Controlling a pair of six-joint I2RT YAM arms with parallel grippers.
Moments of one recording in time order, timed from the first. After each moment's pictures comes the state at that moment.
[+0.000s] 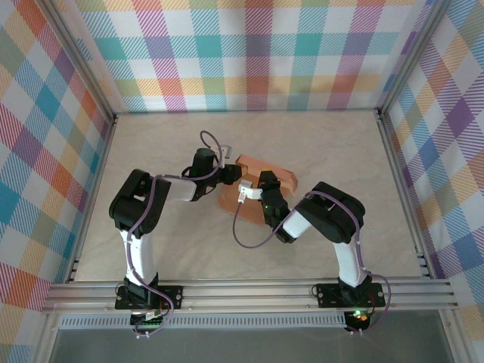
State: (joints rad) left arm -0.43 1.97 0.99 0.46 0.37 -0.37; right arm 0.83 2.03 0.67 1.30 0.71 -1.44
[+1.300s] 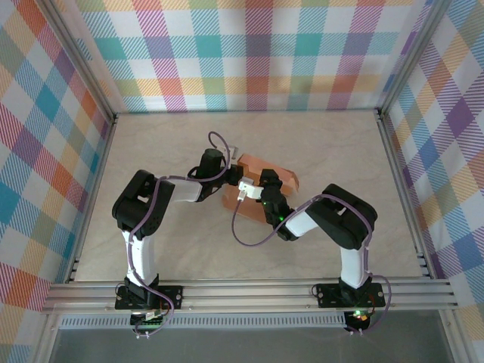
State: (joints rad) left arm -0.48 1.97 1.02 0.41 0.25 -0.31; right arm 0.83 1.92 0.67 1.05 0.67 -1.18
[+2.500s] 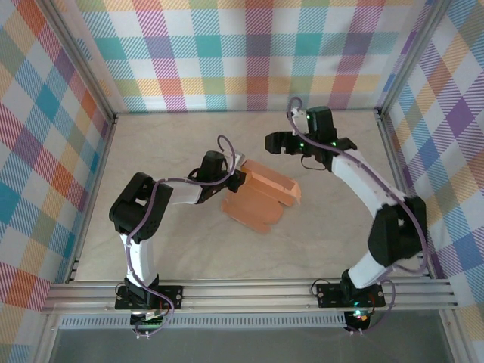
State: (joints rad) left arm -0.51 1.93 0.99 0.34 0.31 -0.09; right arm 0.33 1.65 1.37 -0.40 -0.49 0.30
